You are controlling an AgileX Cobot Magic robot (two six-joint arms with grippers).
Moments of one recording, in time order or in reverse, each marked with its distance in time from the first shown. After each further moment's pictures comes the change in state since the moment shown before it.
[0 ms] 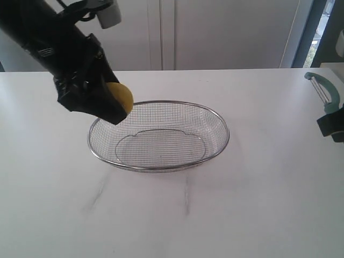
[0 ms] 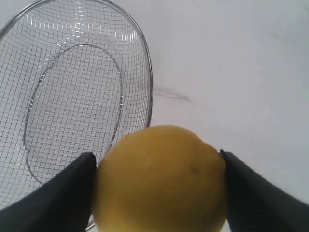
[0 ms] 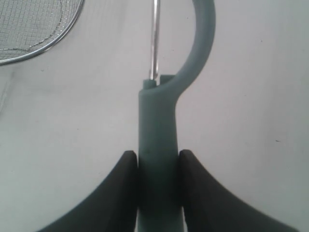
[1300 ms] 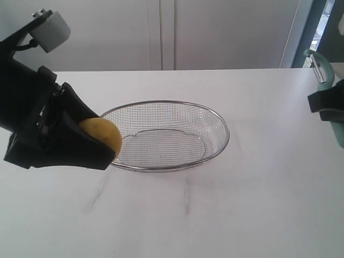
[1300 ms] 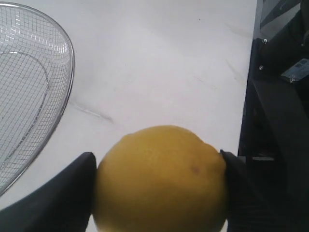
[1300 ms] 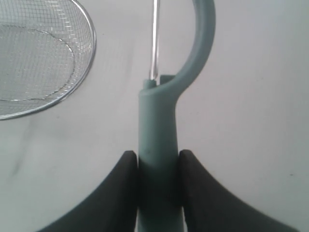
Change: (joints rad) left arm 0.026 -0.347 0.442 -0.273 -0.091 -0.018; right arm 0.000 0.000 0.000 0.060 -0.128 0.041
